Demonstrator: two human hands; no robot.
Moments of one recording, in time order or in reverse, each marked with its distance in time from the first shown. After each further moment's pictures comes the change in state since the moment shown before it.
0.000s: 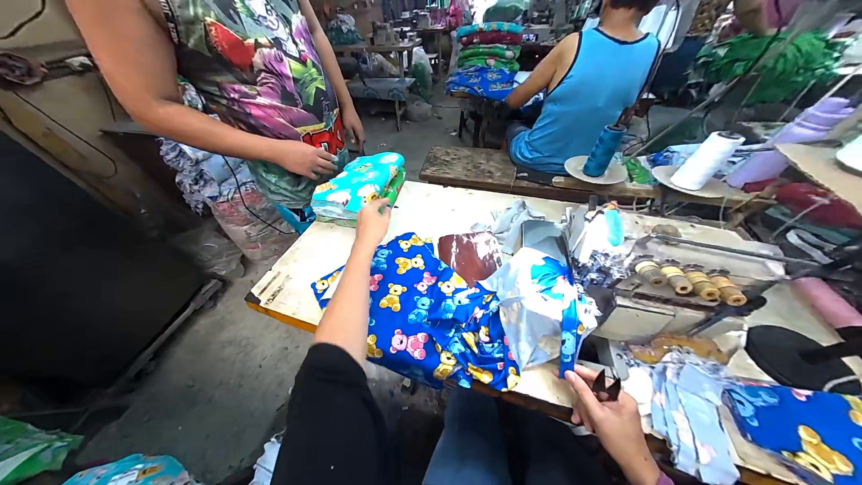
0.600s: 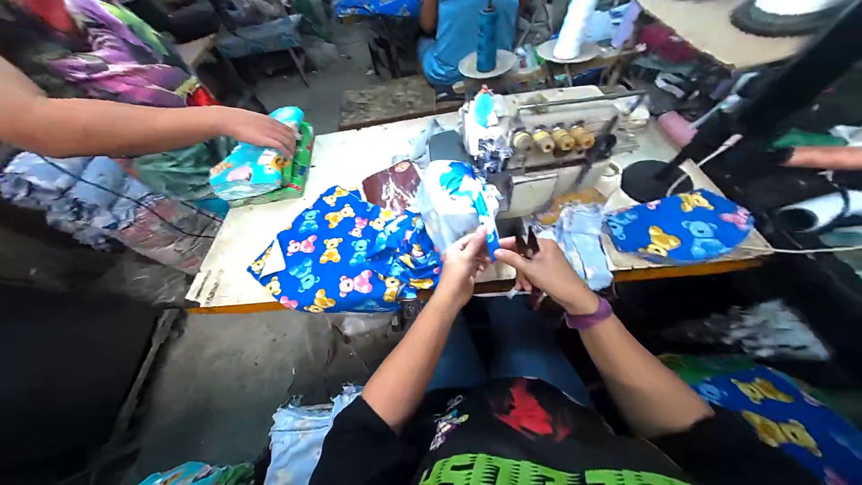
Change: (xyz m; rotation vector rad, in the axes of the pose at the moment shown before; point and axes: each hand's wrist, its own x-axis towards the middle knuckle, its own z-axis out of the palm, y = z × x) left_hand -0.268 0.155 0.163 -1.076 -0.623 -0.347; right_hand 0.006 -0.088 -0.023 -0.078 -0.175 0.242
